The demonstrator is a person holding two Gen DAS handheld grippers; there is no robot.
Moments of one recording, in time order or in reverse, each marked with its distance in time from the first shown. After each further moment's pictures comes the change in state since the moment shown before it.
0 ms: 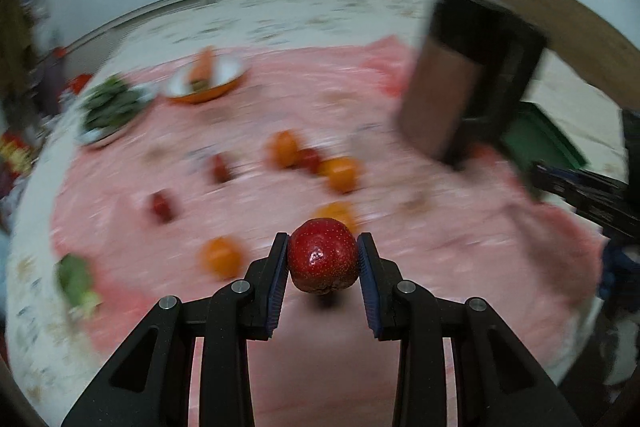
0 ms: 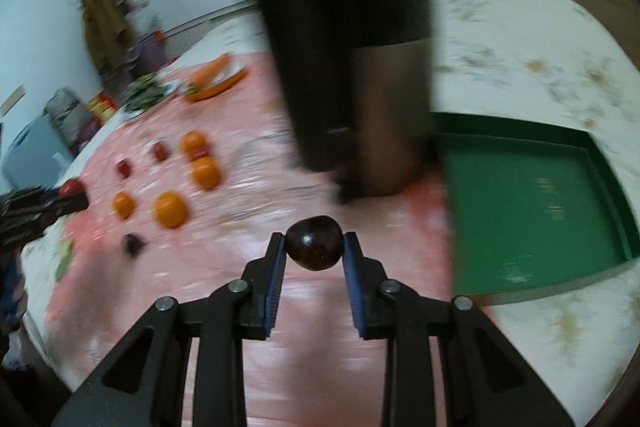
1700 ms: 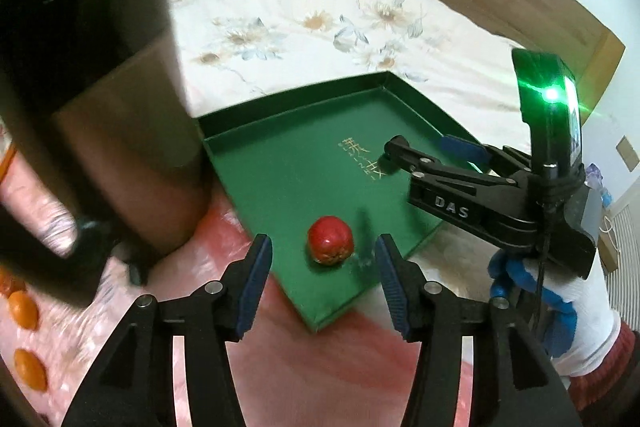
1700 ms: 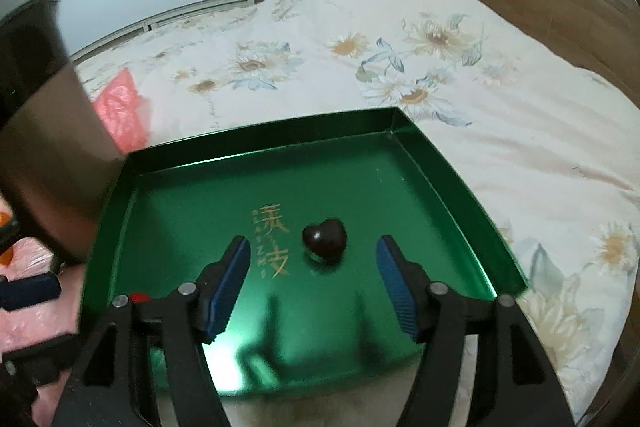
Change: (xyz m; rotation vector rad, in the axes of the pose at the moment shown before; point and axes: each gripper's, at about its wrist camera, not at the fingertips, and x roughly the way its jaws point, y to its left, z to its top) left arm 0.118 -0.270 0.081 0.185 0.051 -0.288; right arm 0.011 -0.212 0.010 0.186 -0.057 -0.394
